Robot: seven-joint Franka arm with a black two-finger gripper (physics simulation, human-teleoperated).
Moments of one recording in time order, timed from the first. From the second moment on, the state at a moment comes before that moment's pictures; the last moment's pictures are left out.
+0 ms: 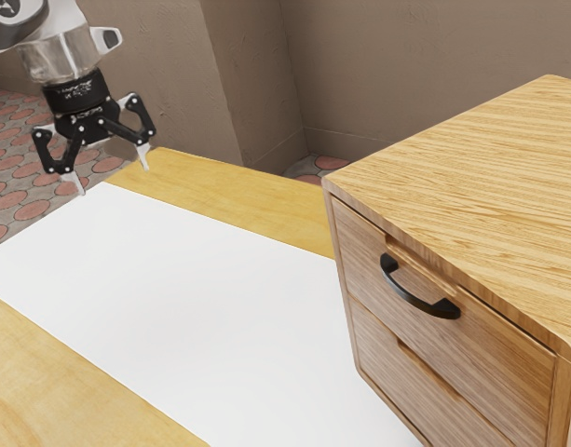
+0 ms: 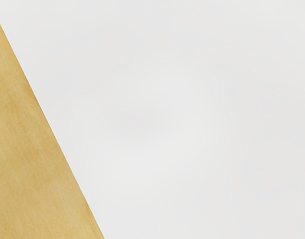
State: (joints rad) arm 0.42 0.12 -0.11 -1.16 -0.03 1.25 -0.84
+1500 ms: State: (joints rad) arm -0.15 -0.20 -0.09 -1.53 -0.15 1.82 -1.40
